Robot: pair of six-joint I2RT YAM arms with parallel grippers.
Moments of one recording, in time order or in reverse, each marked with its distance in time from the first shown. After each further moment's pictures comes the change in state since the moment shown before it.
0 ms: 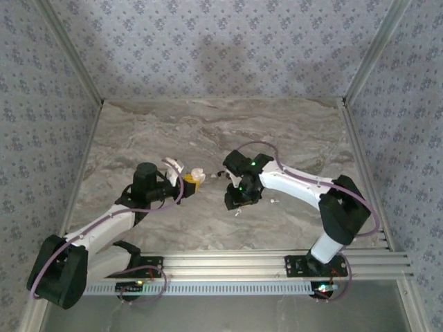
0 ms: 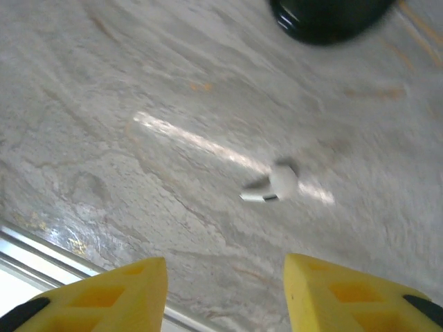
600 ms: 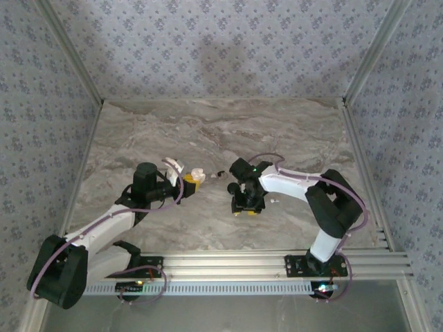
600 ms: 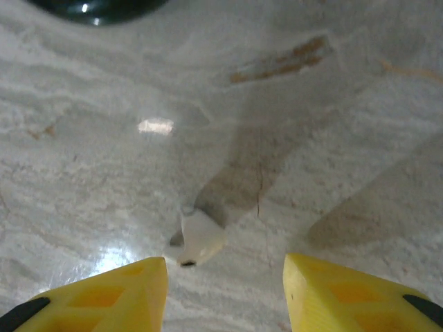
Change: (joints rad) left arm 0.000 0.000 0.000 0.000 0.000 0.000; right arm -0.055 0.096 -0.129 0.159 -0.021 0.201
